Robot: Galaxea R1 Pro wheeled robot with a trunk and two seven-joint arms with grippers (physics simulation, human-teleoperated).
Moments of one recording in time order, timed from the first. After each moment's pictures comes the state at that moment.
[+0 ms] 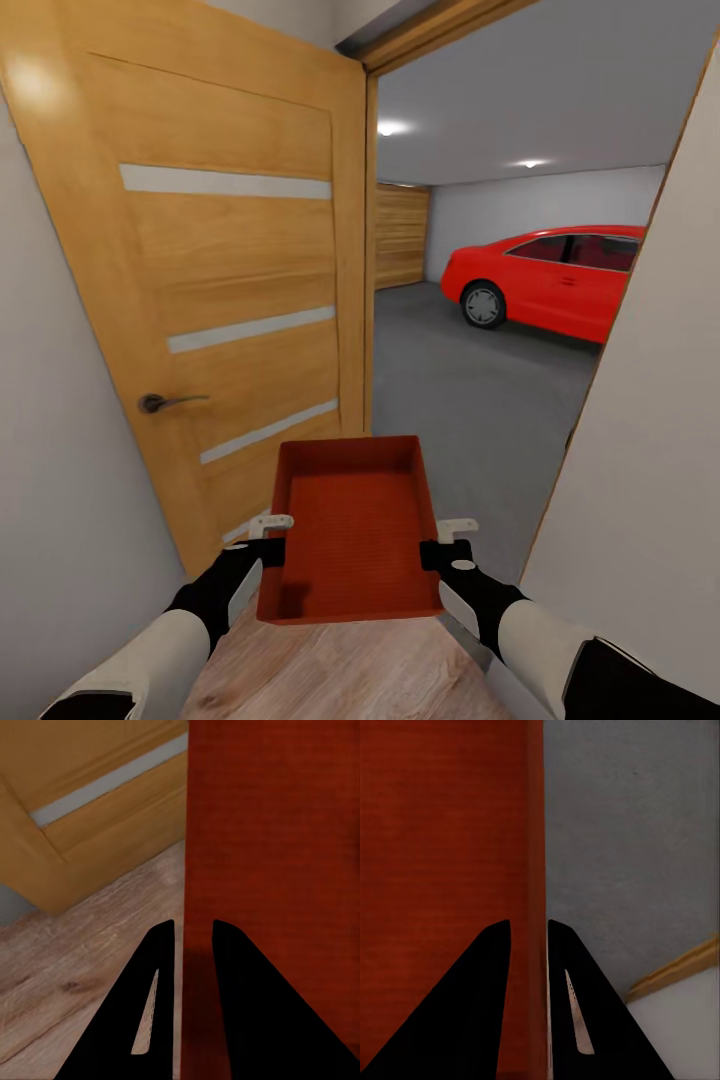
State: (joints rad) left arm -0.71 -0.08 0.00 -0.41 0.05 0.27 0.12; right arm -0.81 0.07 0.88 -0.16 -0.78 -0.07 -0.25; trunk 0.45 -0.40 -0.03
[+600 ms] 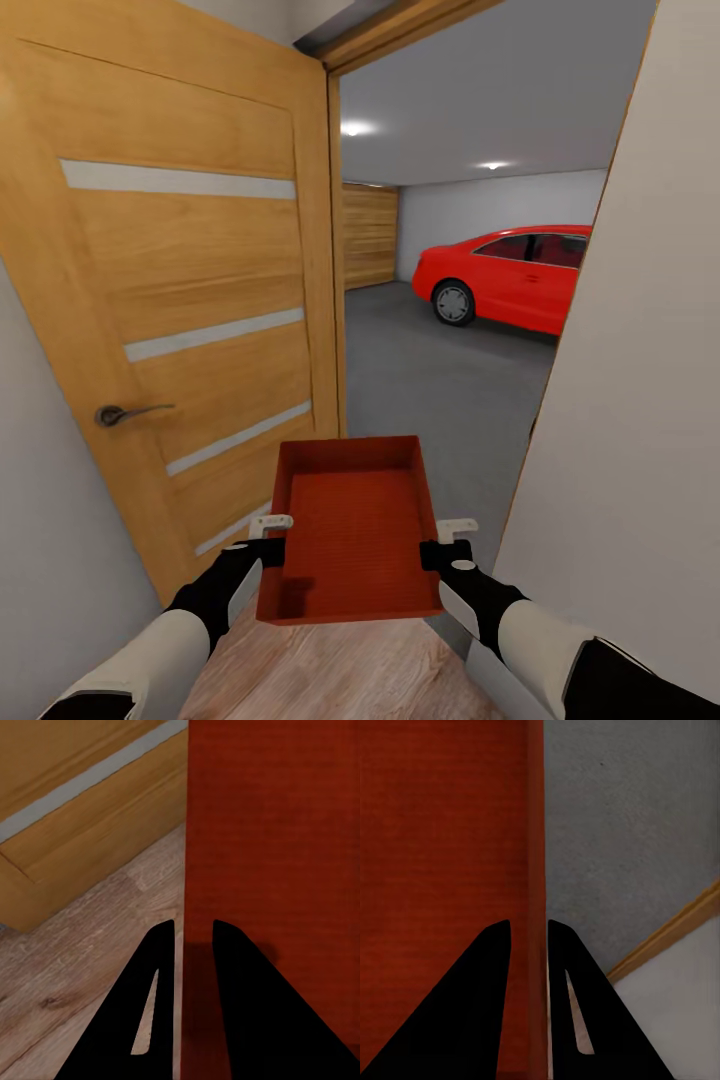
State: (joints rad) left arm -0.71 -0.07 0.00 -0.41 0.05 0.27 0.12; right arm -0.81 0.07 0.88 -0.16 -0.78 -0.07 -0.25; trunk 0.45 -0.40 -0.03
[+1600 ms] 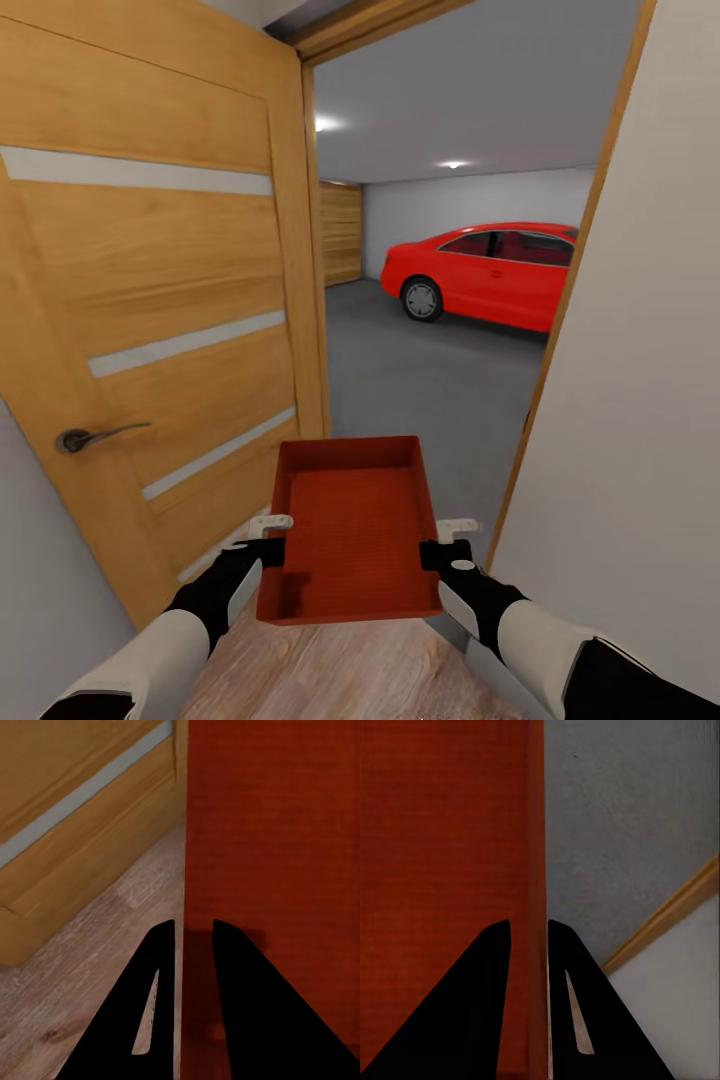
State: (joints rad) left arm -0.72 -0.07 0.00 -0.41 0.06 0.27 0.12; right arm -0.81 0.07 0.88 -0.17 -0.78 -0.07 -0.25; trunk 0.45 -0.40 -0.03
